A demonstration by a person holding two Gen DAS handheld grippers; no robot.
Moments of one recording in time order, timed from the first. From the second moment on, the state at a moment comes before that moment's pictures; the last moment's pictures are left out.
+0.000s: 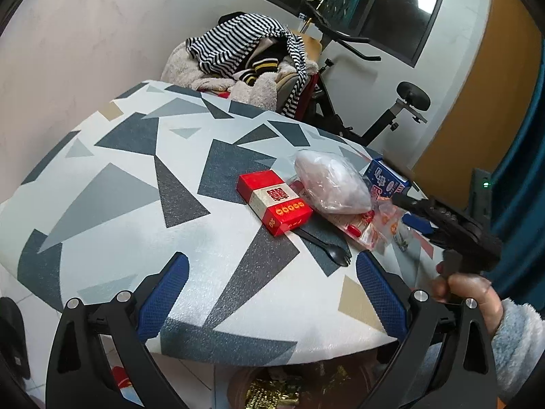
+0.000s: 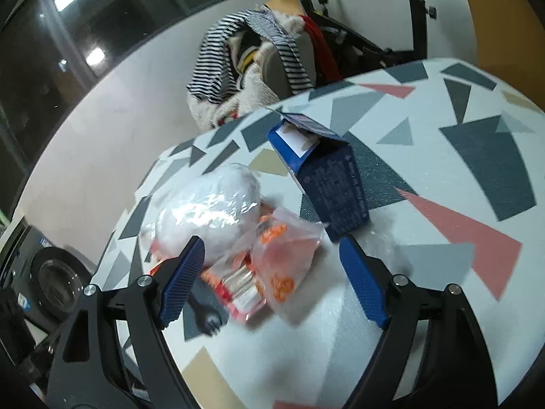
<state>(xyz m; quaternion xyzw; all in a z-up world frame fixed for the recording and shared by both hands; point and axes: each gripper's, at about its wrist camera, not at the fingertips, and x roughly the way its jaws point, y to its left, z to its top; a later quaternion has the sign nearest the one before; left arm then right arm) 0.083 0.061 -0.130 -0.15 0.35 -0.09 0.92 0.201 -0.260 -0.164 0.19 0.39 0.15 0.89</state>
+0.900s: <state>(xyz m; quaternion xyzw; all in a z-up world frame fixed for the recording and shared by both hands) 0.216 -0.014 -0.180 -0.04 0.47 -0.04 0.88 0.144 -0.294 -0.161 0.19 0.36 0.12 0.90</state>
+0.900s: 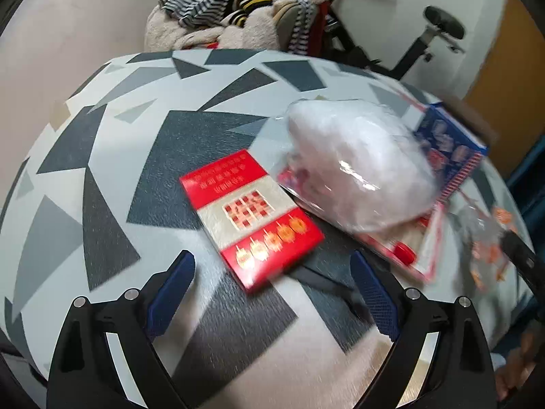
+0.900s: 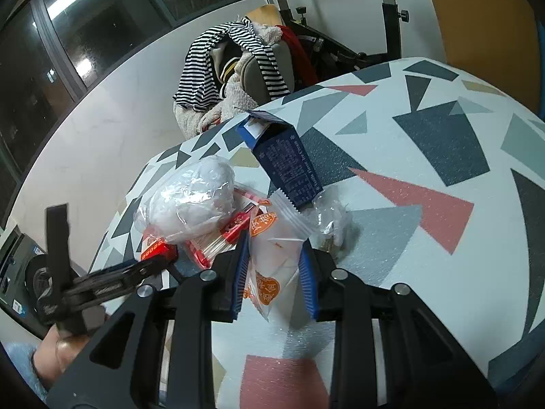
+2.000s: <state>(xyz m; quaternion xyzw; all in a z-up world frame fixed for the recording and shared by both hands) 0.176 0.035 -0.147 -0.05 0.45 -0.06 0.89 0.118 -0.277 -0.139 0.13 0.36 0.14 0.91</state>
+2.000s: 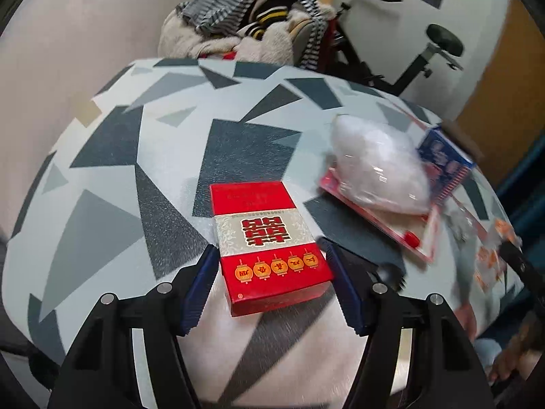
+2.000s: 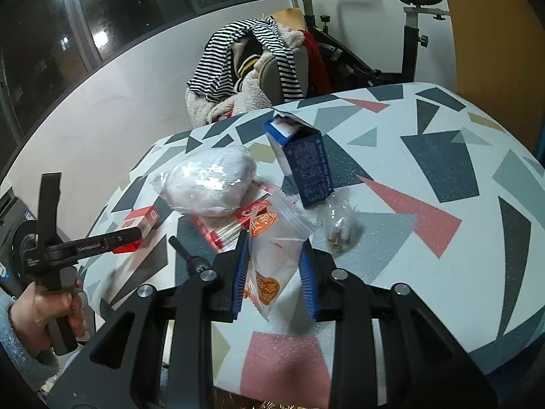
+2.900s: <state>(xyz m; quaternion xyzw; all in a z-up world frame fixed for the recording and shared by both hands) 0.135 0.038 -0.180 -0.08 0.50 -0.08 0.86 0.086 -0.264 -0.132 0.11 0.36 0.16 0.91</state>
